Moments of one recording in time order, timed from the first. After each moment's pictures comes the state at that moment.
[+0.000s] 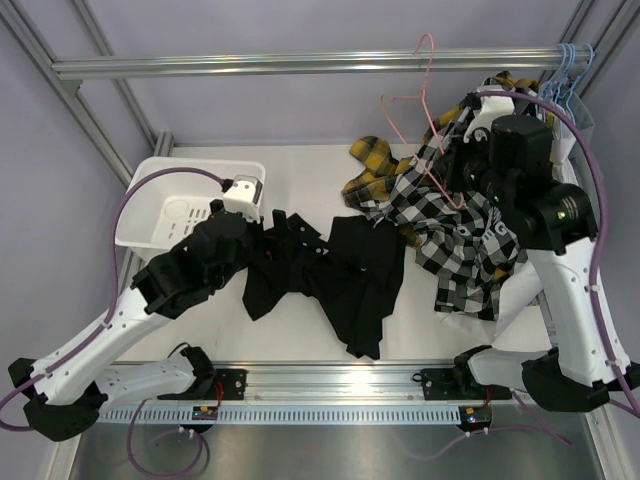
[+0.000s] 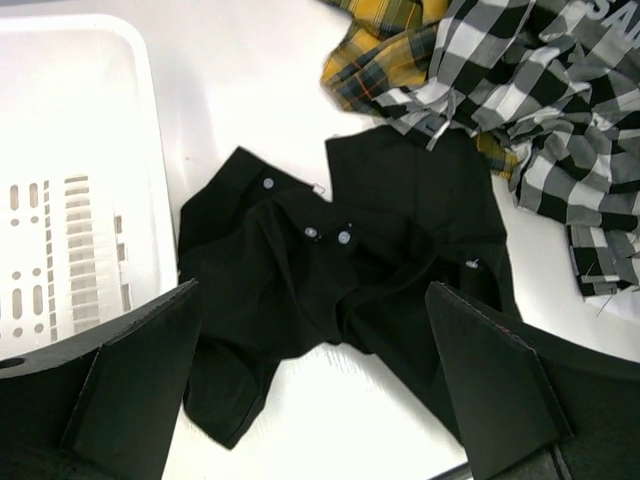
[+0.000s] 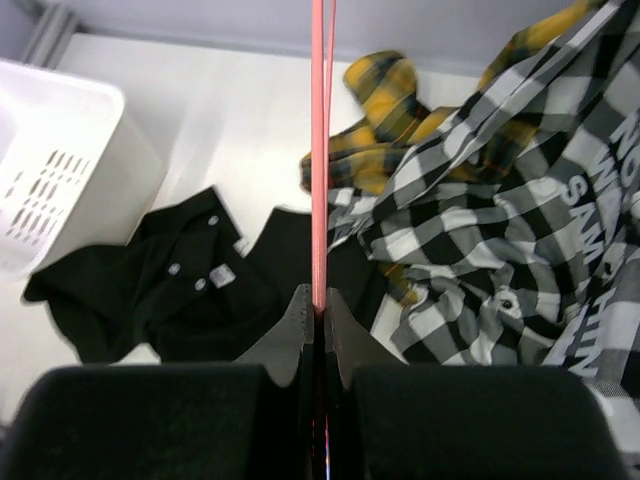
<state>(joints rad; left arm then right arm) -0.88 0.95 1.17 -0.64 -0.45 -0.38 0.39 1.24 1.87 -1.01 0.08 0.16</state>
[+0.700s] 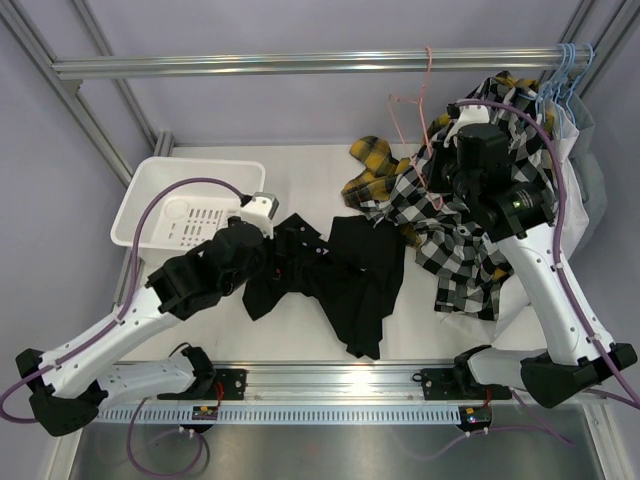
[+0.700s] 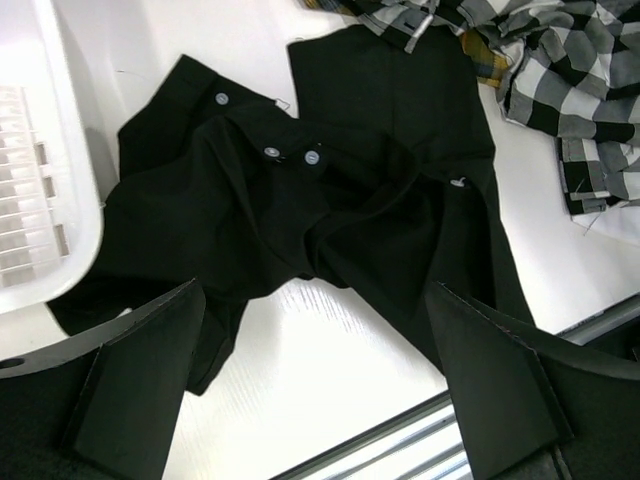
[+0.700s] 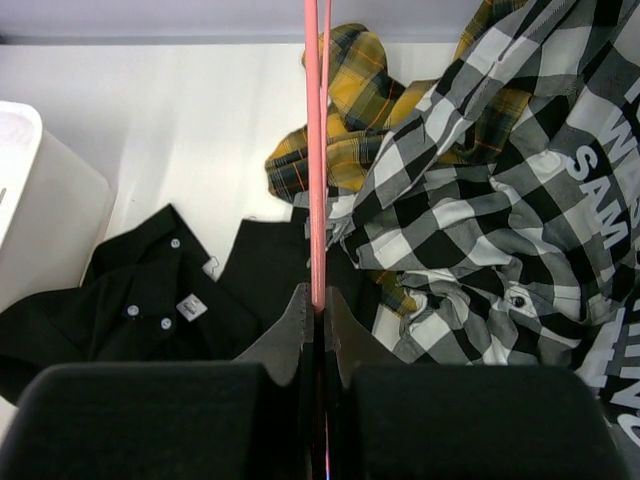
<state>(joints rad) -0.92 0.95 1.09 -0.72 -0.35 -0.47 0.39 1.28 1.63 -0.79 0.19 0.24</state>
